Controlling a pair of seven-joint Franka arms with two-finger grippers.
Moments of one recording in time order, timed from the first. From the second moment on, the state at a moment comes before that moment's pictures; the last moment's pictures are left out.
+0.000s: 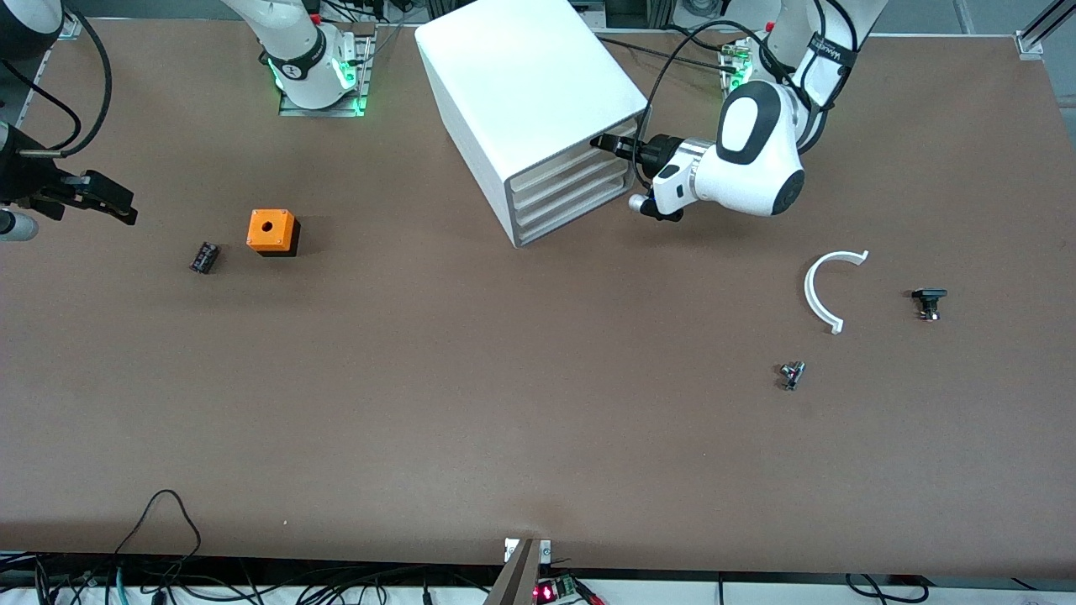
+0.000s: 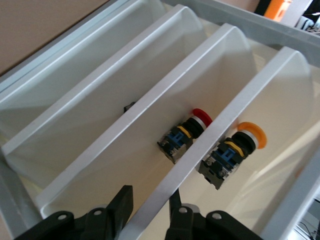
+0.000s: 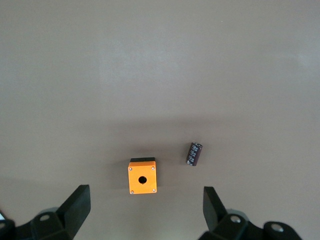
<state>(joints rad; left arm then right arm) -0.04 0.14 -0.45 -2.31 -1.08 1.88 0.18 0.01 -0.01 -0.07 -1.72 -0.07 1.68 -0.01</state>
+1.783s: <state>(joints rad) 0.00 0.00 -0.10 -1.92 -0.19 2.02 0.20 0.22 0.05 -0.04 -1.72 -0.03 1.72 -0.02</state>
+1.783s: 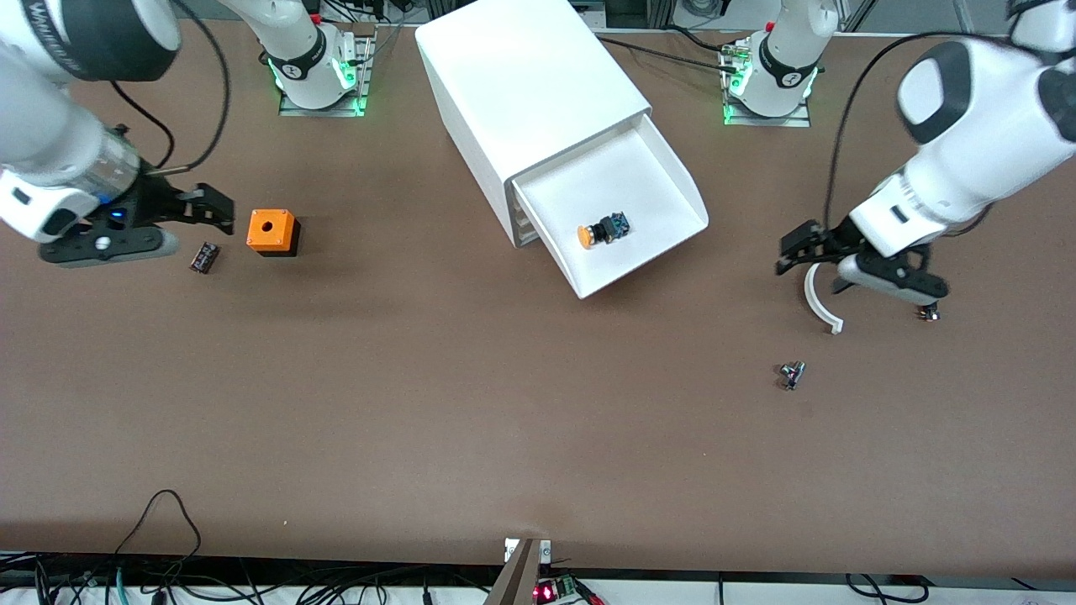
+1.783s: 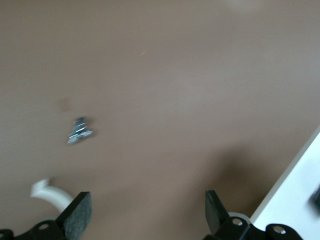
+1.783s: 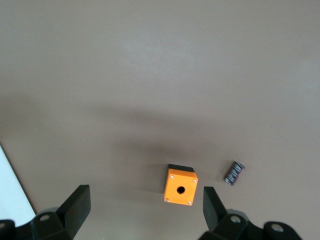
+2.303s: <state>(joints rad) 0.01 -0.10 -0.03 -1.79 0.02 1.72 0.21 0.60 0.21 -0.03 -1.48 -0.01 1.76 -0.02</state>
